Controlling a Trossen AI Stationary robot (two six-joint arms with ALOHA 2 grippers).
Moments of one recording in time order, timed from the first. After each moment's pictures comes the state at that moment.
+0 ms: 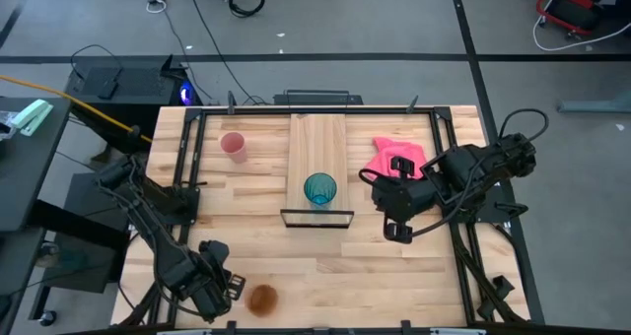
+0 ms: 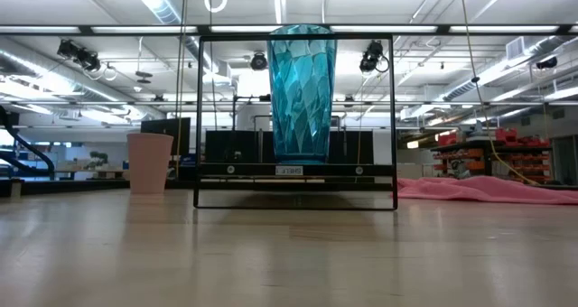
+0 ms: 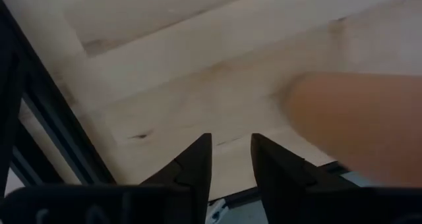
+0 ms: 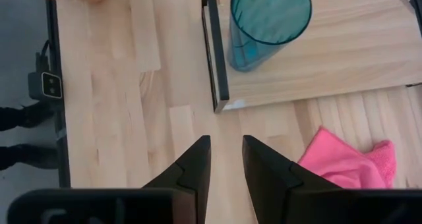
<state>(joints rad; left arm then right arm) -0.92 1.61 1.29 -1.16 -0.06 -2.14 0.45 1.61 2.00 -1.57 0.27 0.55</state>
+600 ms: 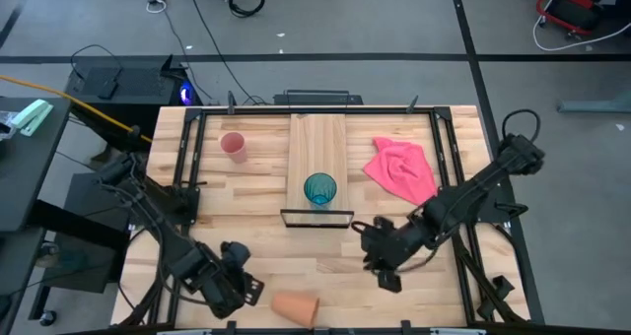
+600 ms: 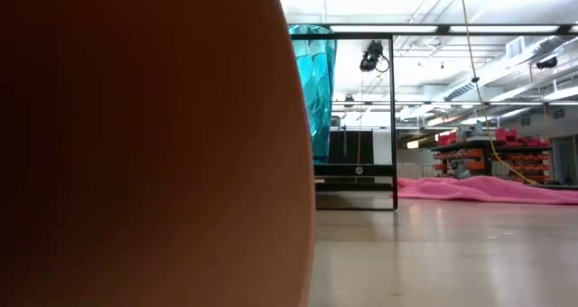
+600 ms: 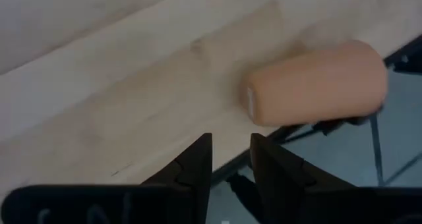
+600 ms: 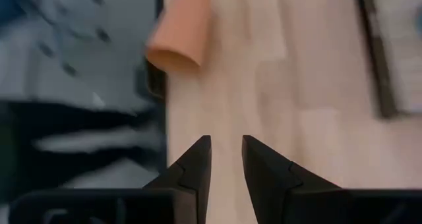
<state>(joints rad) -0.84 1.59 1.29 -0.87 -0.22 -1.92 0.60 1.50 1.30 -0.70 0.05 0.77</state>
